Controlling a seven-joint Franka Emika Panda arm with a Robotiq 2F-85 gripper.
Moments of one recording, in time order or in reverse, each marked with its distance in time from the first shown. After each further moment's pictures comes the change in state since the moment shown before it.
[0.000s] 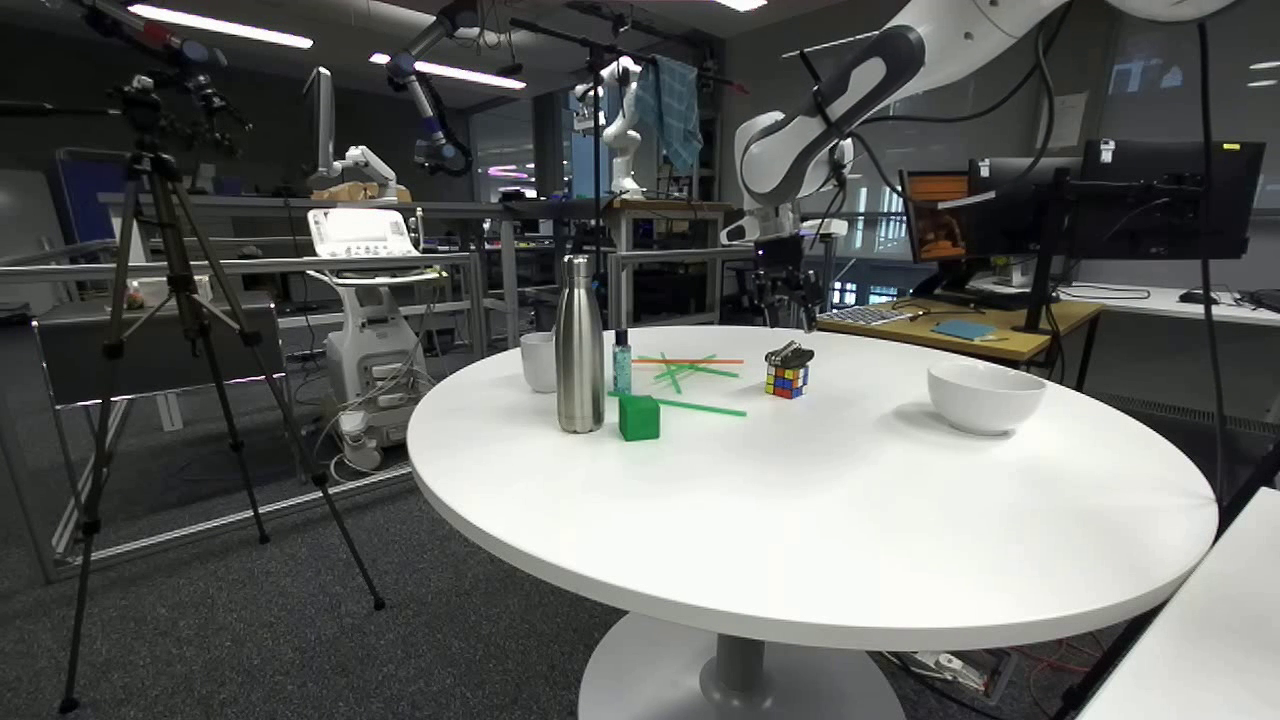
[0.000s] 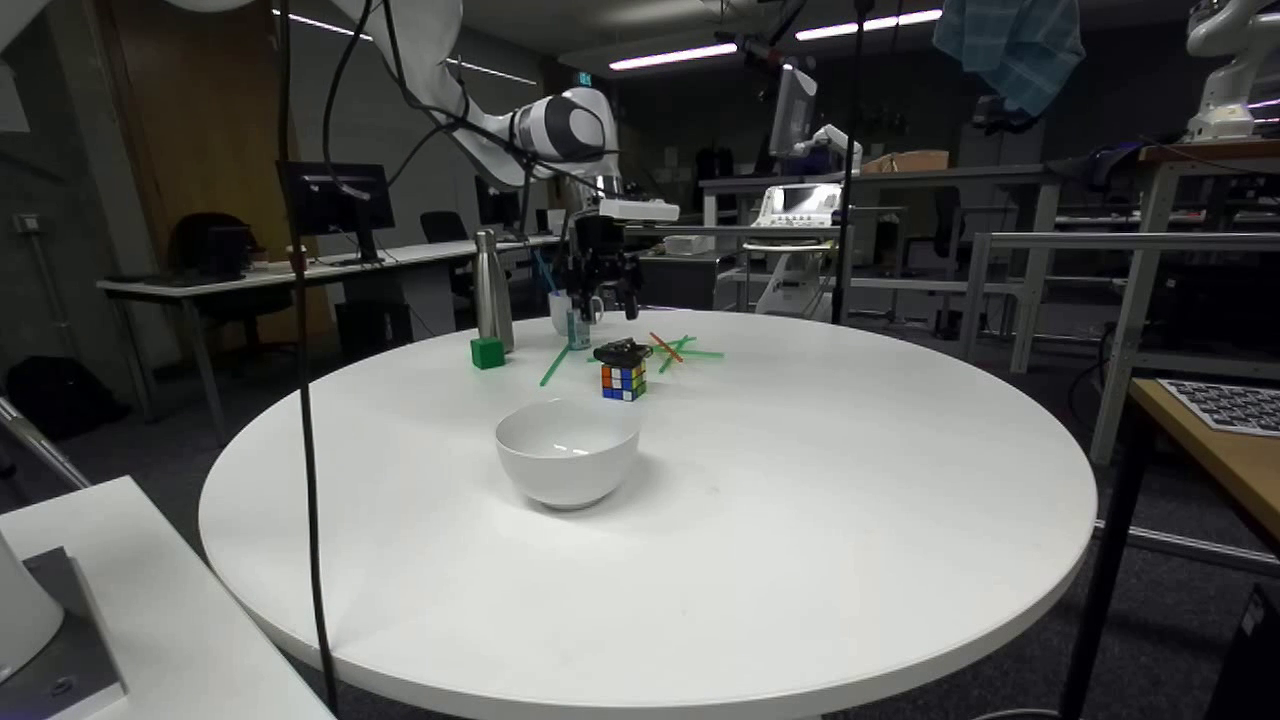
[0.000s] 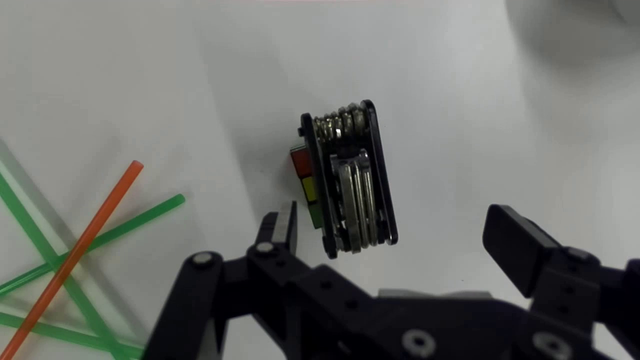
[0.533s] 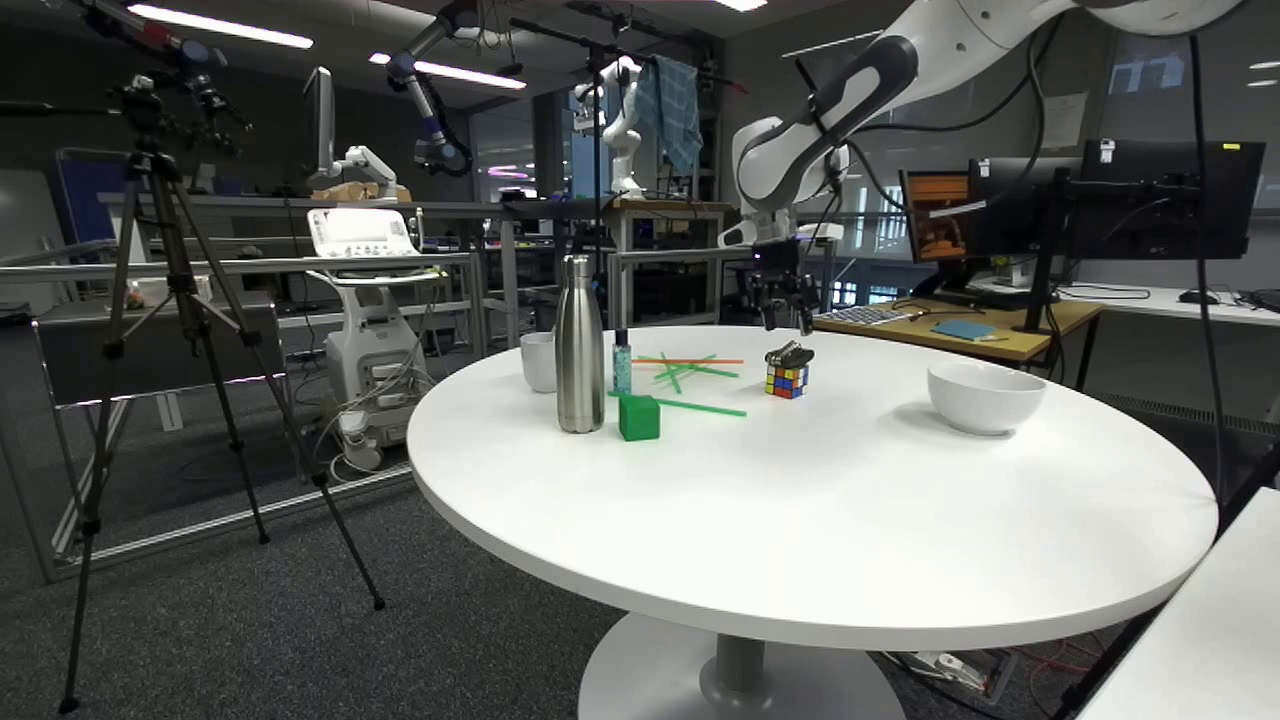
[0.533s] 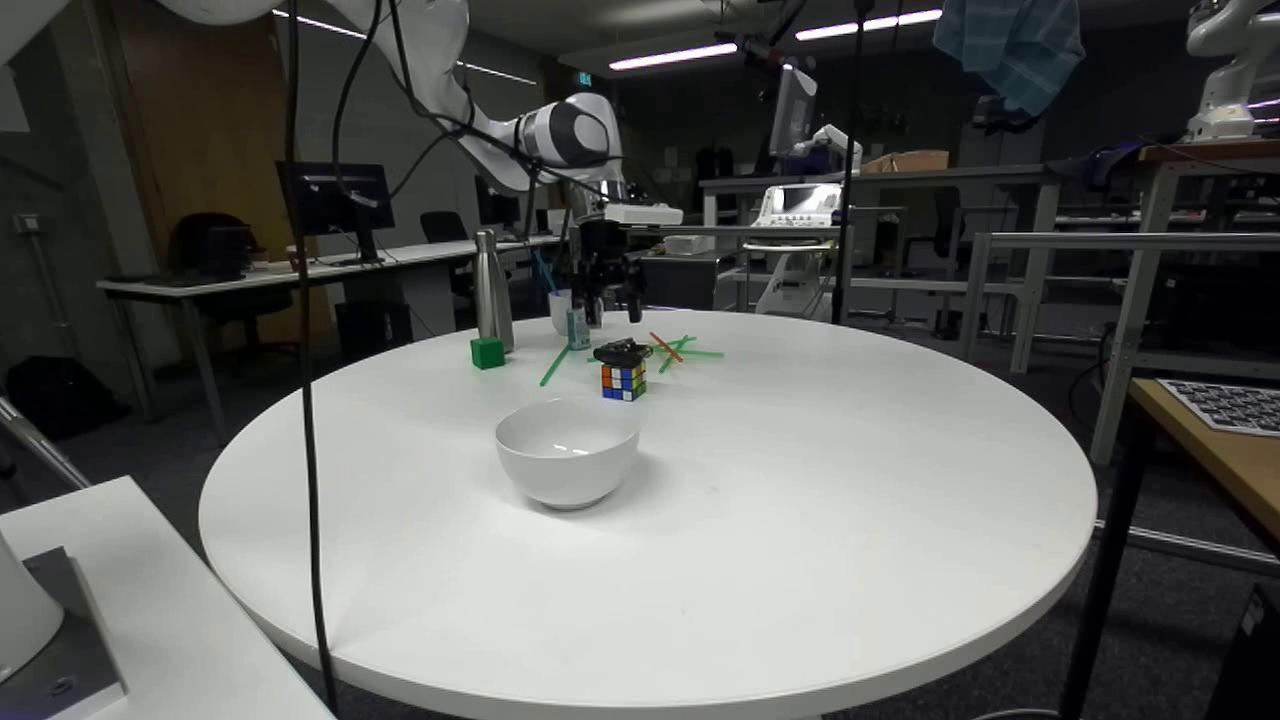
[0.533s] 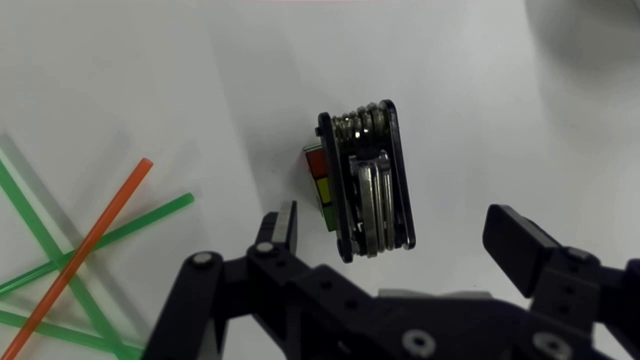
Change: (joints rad) arm 0.000 0.034 -0.001 0.040 0.000 0.000 -0.019
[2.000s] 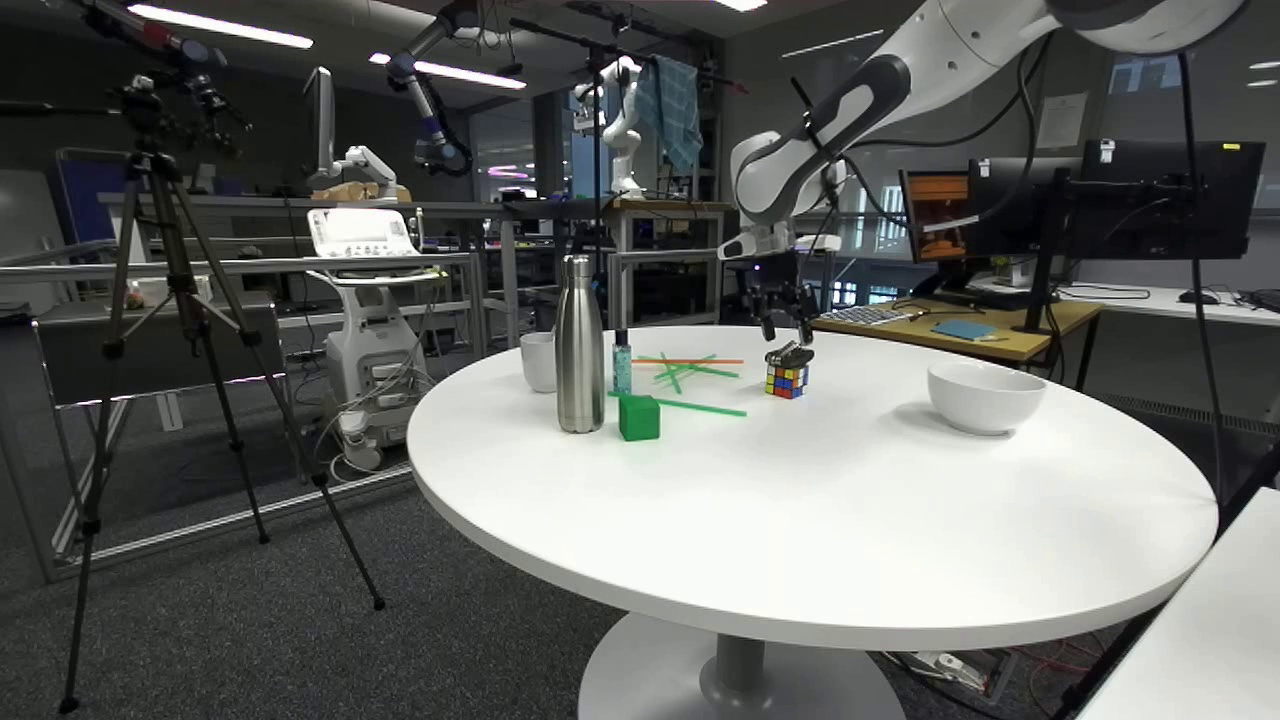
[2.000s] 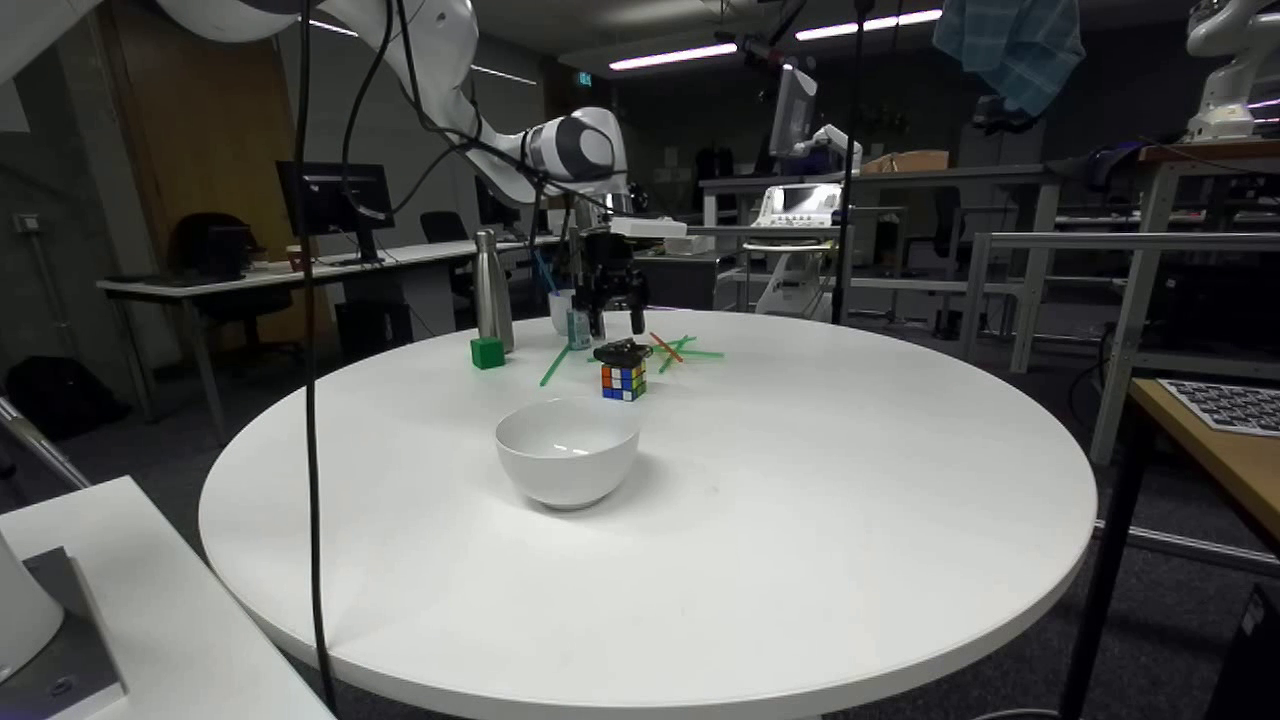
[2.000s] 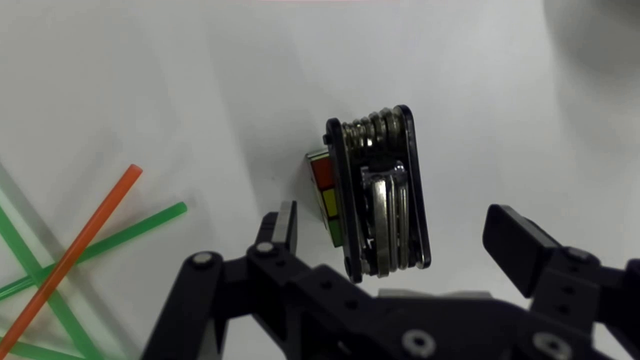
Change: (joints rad) arm -0.004 0.046 -0.002 0.033 0.000 0.000 -0.018
